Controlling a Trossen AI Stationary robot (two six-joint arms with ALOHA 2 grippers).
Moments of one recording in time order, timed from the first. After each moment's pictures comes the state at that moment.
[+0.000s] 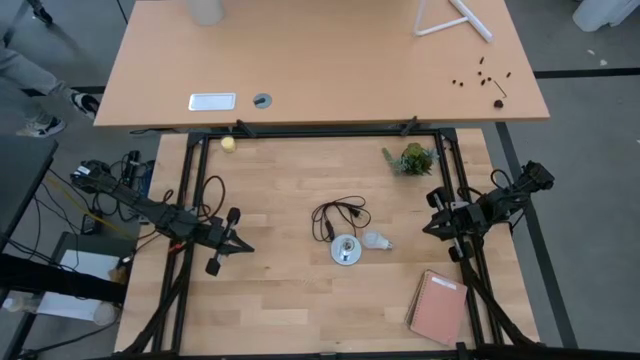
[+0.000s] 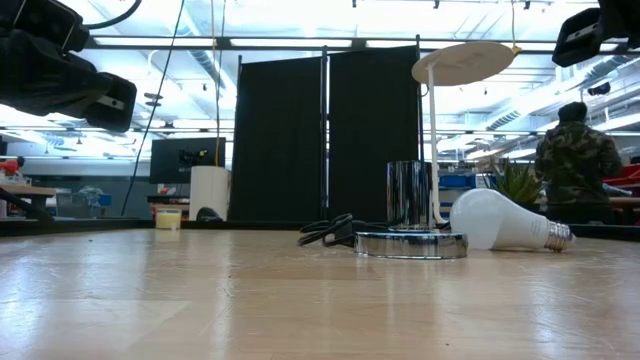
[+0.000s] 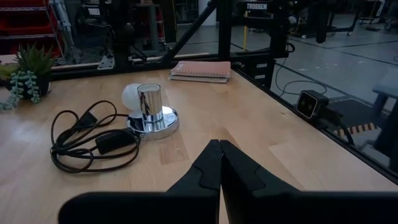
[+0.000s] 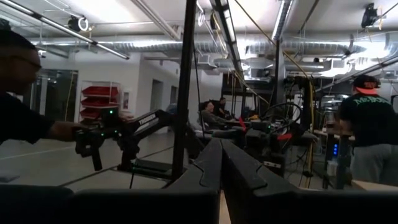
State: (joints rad) left arm -0.46 0.43 0.01 0.30 -0.18 -0.03; right arm 0.53 0.01 0.01 0.36 0.21 -0.16
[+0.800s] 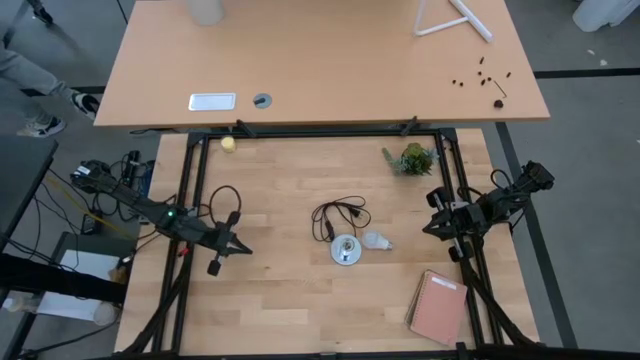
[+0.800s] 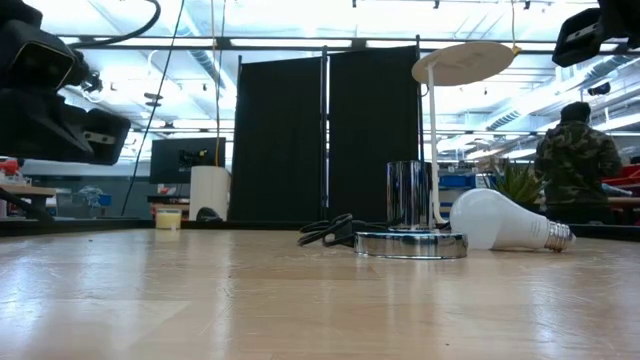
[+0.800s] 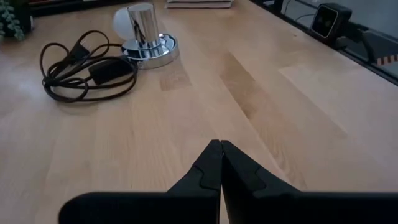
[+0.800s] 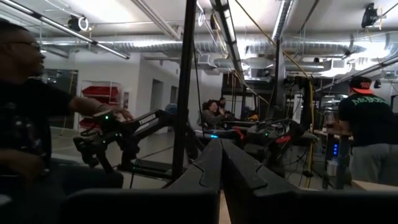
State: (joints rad) left arm -0.46 0.43 0.01 0.03 -0.17 -0.03; right arm 0.53 0.01 0.01 0.36 0.21 -0.16
